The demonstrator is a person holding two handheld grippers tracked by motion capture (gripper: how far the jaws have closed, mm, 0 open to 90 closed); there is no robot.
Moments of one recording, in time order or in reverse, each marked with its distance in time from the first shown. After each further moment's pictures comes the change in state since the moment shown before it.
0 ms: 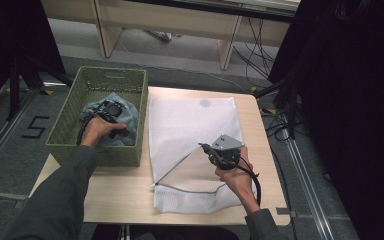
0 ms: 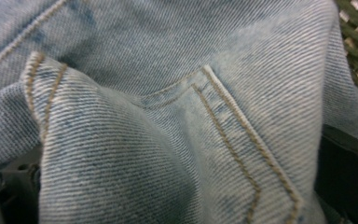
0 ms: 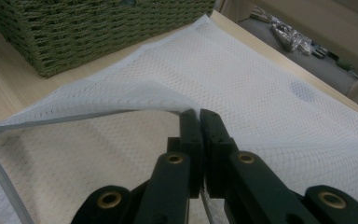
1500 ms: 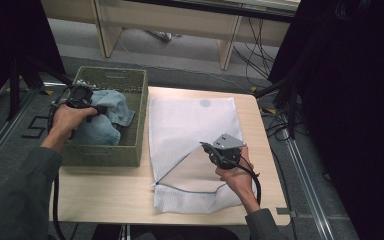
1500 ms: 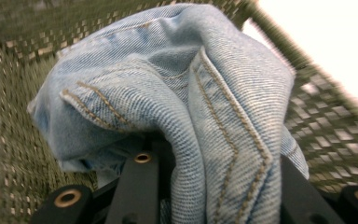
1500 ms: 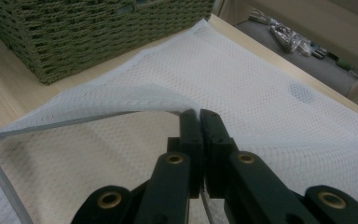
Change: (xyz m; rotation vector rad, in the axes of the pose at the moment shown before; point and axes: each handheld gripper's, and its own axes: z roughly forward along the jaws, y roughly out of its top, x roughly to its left) left arm 0.053 -0.021 -0.099 -0.331 -0.157 -0.207; right arm -0.002 0.001 -0.002 -0.013 -0.003 0.015
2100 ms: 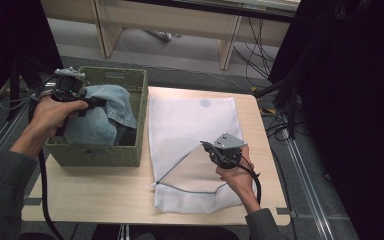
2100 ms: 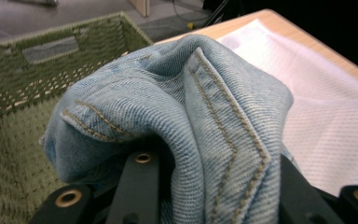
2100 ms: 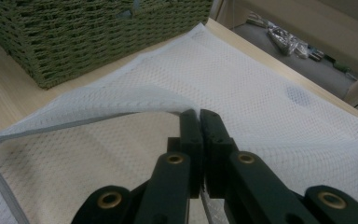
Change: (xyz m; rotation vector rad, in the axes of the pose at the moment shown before) left arm -0.026 0.019 -0.072 -0.126 -0.145 0.046; right arm -0.001 0.002 -0.001 -0.016 -0.003 0.006
